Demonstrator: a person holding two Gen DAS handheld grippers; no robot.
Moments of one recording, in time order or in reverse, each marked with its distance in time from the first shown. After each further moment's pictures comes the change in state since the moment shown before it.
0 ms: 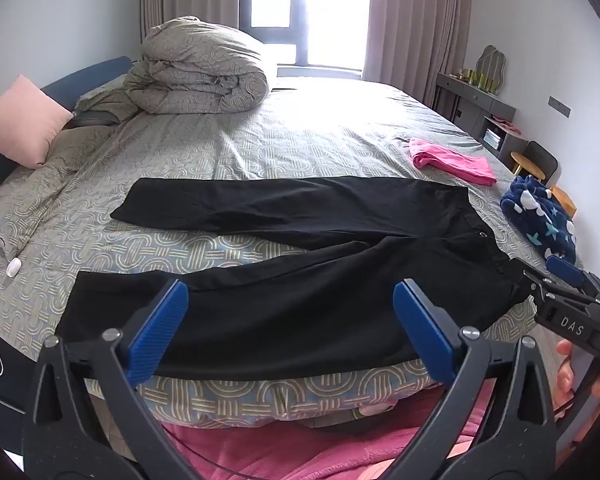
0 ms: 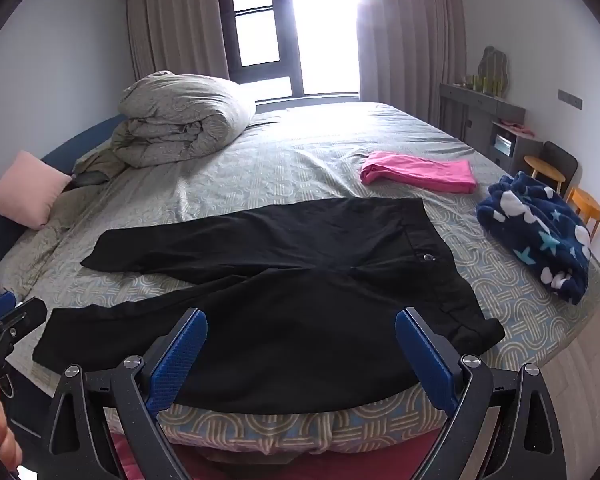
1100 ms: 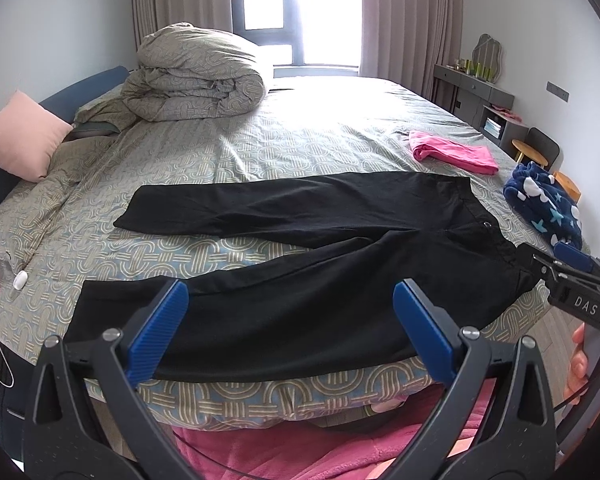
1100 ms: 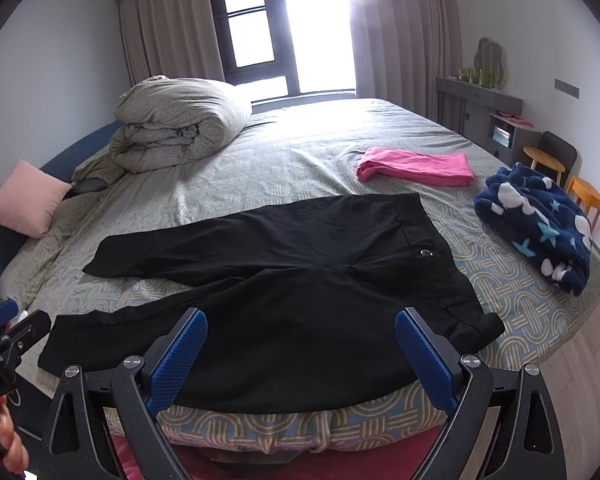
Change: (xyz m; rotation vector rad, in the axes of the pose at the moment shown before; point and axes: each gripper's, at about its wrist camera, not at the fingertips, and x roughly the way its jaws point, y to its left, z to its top) left arm 0.002 -0.005 0.001 0.028 -0.004 0.002; right arm 0.000 -0.009 0.003 0.006 -0.002 -0.009
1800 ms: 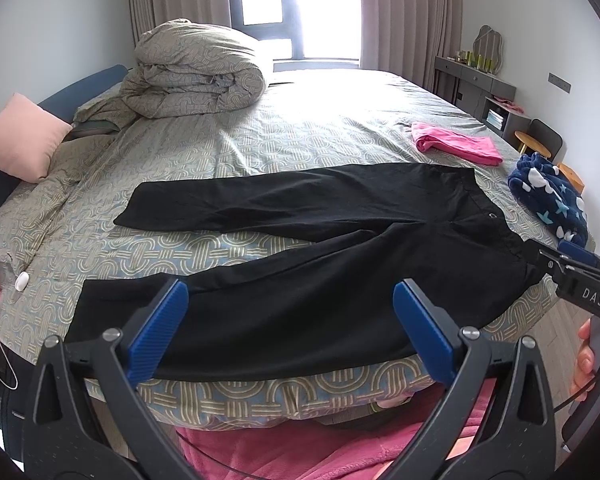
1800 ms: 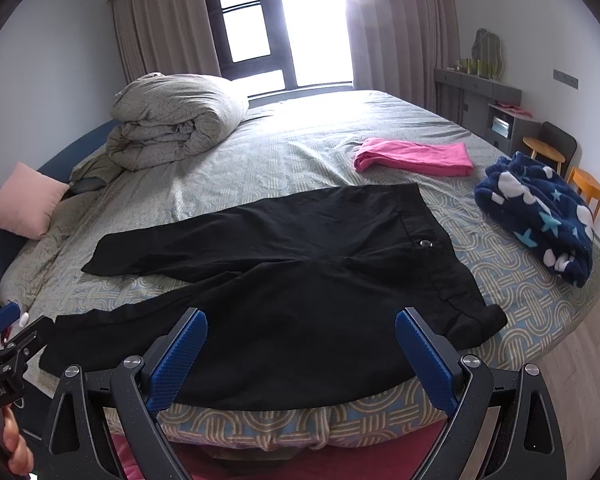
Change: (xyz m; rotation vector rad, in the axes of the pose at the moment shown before) left arm 0.008 -0.004 -0.004 0.012 -0.006 0.017; right arm 0.007 -0.008 -0.003 0.027 -0.037 0.013
